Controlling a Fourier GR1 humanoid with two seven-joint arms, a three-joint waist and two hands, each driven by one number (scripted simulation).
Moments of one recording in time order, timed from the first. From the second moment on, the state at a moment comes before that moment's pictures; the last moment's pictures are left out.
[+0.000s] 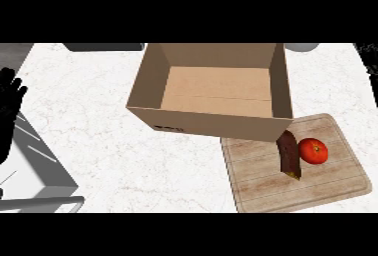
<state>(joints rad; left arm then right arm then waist) -0.12 0.62 -0.03 -1.59 0.30 0.30 0.07 -0.37 -0.52 -0.03 -1.71 -0.11 0.06 -0.16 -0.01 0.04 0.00</state>
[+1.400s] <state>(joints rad) -0.19 0.69 -0.24 -1.53 0.22 0.34 0.13 -0.05 -0.68 -0.10 -1.42 0.17 -0.04 0.03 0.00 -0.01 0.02</state>
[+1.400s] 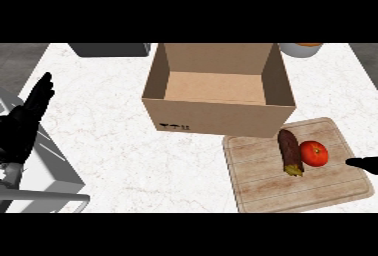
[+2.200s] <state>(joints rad) -0.20 0.69 -0.26 -1.51 0.23 0.36 0.12 -0.10 -0.74 0.12 -1.62 0.21 0.26 0.56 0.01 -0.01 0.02</state>
